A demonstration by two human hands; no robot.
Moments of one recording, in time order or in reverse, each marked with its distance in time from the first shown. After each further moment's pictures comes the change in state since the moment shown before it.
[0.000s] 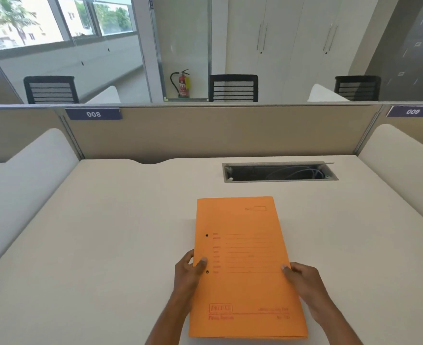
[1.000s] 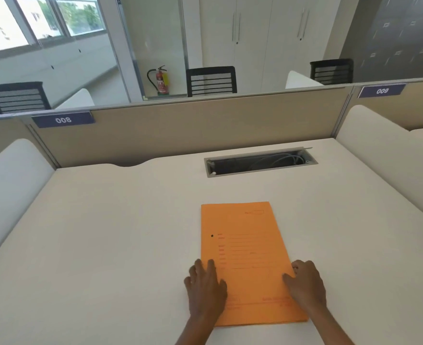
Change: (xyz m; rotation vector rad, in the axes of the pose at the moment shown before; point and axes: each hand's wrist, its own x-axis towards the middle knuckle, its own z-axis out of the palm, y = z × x) left_hand -0.031 -0.026 0.067 1.427 0.065 0.211; right_hand -0.010 0.035 -0.009 -0.618 0.283 0.027
